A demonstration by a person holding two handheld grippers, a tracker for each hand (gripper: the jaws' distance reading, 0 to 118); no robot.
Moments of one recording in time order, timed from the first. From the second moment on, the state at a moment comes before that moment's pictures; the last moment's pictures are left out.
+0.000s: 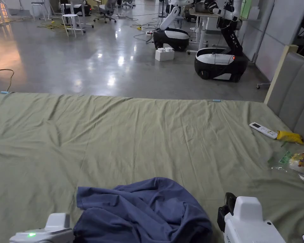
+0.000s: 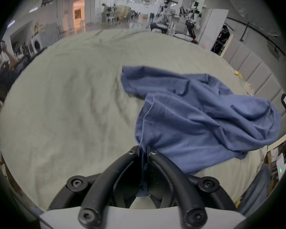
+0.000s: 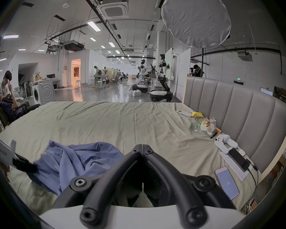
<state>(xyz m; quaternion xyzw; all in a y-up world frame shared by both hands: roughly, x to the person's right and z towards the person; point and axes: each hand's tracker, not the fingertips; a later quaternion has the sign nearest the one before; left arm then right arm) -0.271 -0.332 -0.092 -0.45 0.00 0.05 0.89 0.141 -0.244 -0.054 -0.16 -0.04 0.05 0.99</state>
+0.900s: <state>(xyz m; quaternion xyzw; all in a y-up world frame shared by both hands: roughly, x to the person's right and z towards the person) -0.328 -0.325 -0.067 -0.43 0.06 0.07 0.90 0.135 -0.367 -0.090 -0.39 0.03 0.05 0.92</state>
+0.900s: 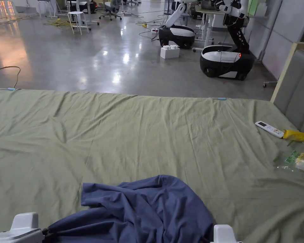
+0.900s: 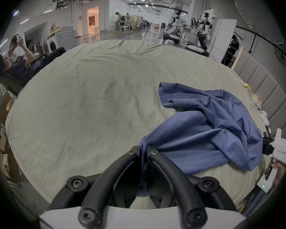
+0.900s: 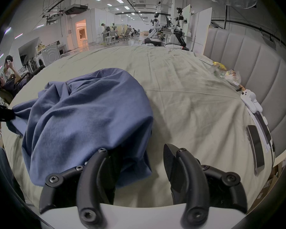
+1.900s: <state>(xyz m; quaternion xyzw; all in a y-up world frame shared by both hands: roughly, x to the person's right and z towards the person) -0.318 -0.194 -0.087 -0.28 0.03 0.07 0.96 0.142 -0.203 -0.089 -0.16 0.04 0.05 0.98</state>
